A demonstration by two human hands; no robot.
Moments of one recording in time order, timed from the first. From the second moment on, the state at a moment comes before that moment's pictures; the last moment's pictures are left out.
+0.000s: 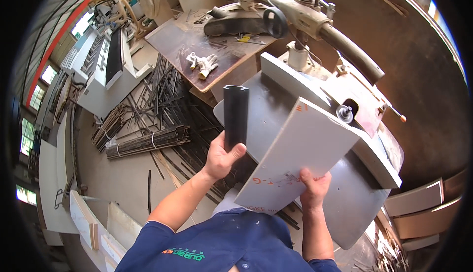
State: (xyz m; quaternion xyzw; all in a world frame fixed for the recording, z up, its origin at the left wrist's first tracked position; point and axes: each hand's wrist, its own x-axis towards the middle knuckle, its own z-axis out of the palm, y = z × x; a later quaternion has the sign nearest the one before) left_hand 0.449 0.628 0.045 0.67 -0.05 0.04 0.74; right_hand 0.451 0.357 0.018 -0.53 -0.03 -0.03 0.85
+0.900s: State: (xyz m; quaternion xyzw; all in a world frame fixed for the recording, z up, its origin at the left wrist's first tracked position) left_hand 0.553 0.786 -0.033 0.62 -0.06 -0.05 0.78; right_hand 0.599 0.545 -0.021 -0.63 -0.06 0.17 0.75
